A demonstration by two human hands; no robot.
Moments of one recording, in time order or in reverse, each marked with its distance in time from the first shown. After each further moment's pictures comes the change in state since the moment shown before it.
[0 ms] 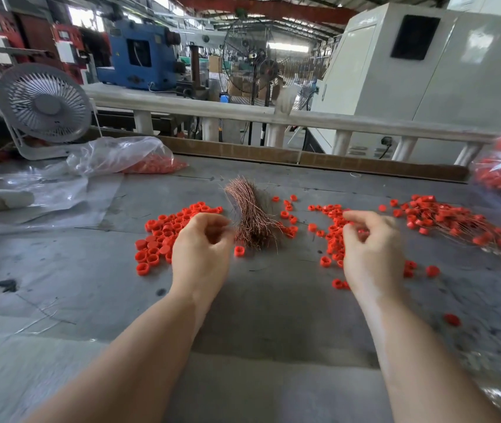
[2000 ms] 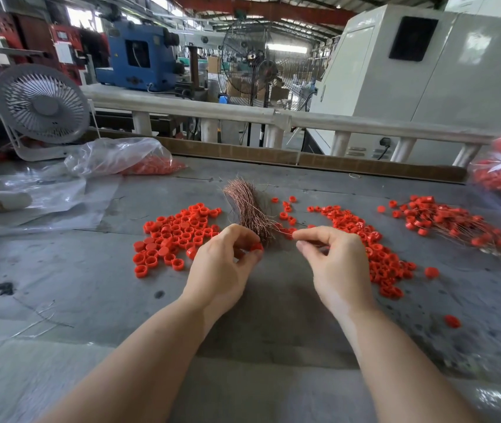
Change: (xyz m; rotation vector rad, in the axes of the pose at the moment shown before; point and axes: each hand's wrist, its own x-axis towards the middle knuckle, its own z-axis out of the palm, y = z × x) left_hand -0.009 -0.002 0.006 0.245 -0.283 0.245; right_hand -0.022 -0.016 0.014 0.139 -0.285 -0.124
